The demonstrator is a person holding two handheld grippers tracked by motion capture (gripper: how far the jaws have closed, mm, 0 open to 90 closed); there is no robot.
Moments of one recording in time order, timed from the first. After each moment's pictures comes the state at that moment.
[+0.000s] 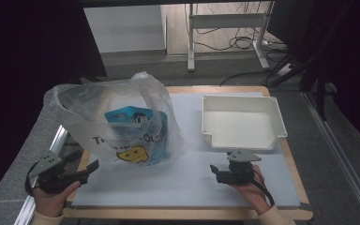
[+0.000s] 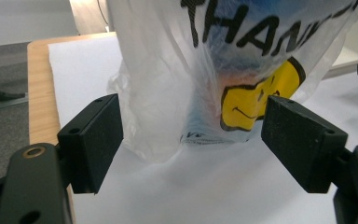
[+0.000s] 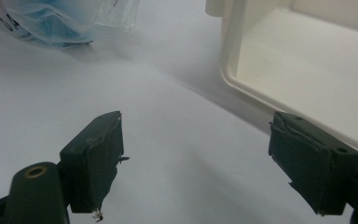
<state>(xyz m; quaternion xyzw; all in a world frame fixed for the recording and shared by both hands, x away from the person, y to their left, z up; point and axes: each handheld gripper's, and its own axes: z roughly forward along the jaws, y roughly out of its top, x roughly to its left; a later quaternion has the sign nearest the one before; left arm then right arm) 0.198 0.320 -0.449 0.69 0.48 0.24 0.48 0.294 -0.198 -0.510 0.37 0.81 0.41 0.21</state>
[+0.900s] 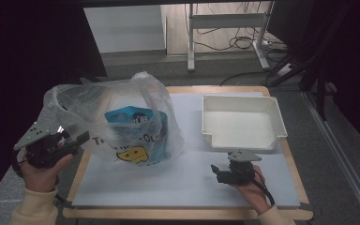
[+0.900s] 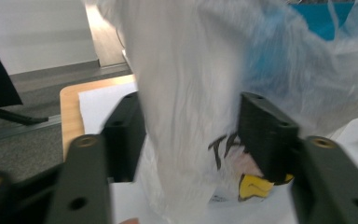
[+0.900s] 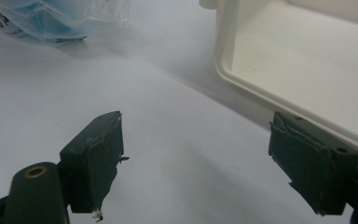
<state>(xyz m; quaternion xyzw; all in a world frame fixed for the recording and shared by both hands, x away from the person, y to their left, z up) 0.233 0.324 -0.381 0.68 0.48 0.28 0.49 0.295 -0.200 -0.512 0.38 0.81 0.41 0.21</state>
